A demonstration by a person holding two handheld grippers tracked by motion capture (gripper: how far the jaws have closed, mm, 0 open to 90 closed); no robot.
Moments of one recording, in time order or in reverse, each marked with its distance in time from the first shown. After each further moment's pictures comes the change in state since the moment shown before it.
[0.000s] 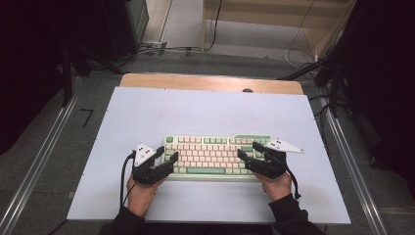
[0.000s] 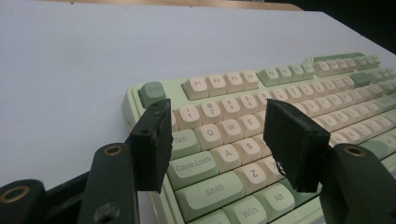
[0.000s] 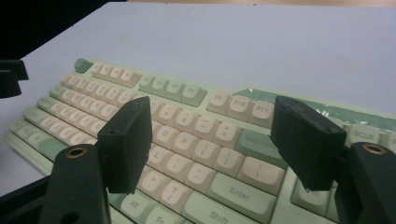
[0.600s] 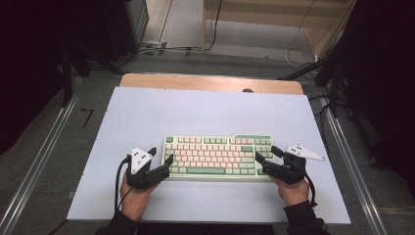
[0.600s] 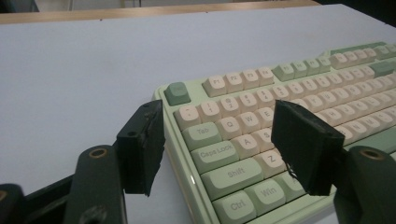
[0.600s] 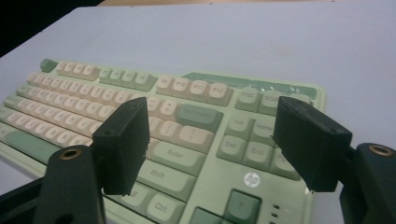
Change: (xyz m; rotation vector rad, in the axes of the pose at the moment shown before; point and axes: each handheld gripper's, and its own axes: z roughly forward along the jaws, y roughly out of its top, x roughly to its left) left arm -0.001 -0.003 -0.017 -0.017 0.083 0.077; right arm -0.031 -0.014 -0.034 -0.017 -0.079 0.049
